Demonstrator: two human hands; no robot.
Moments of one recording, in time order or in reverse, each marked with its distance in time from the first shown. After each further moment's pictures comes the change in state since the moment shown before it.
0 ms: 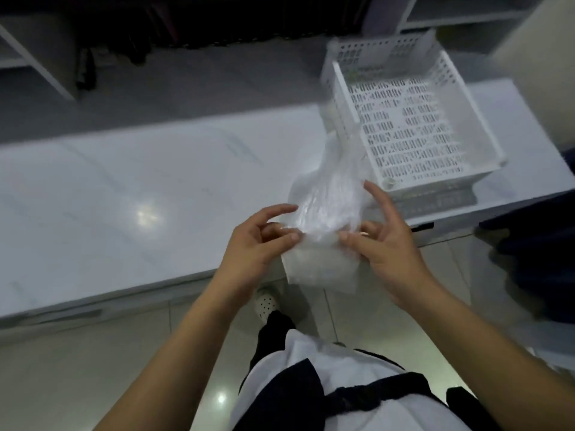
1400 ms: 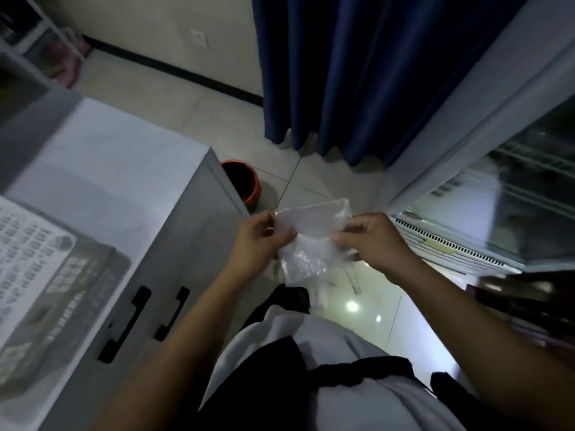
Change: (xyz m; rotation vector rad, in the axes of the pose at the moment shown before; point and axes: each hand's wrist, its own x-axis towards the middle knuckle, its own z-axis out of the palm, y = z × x) left_hand 0.074 -0.130 0.567 0.543 -0.707 -0.114; right_hand -0.131 0.140 -0.520 0.070 0.714 0.278
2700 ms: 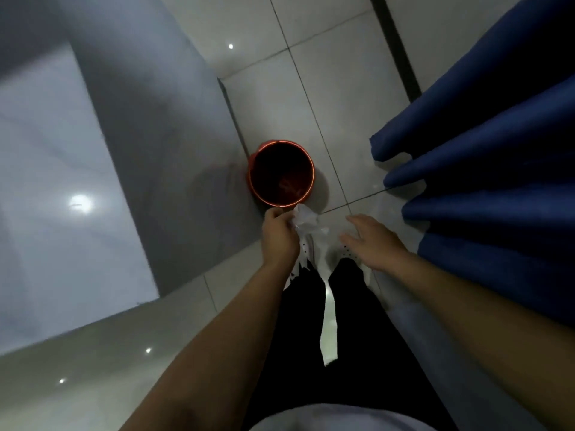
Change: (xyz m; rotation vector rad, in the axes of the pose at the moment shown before) left_hand 0.424 -0.067 -0.007 0.207 0.830 -0.478; right_hand 0.547 -0.080 0.051 -1.121 -0.849 -0.100
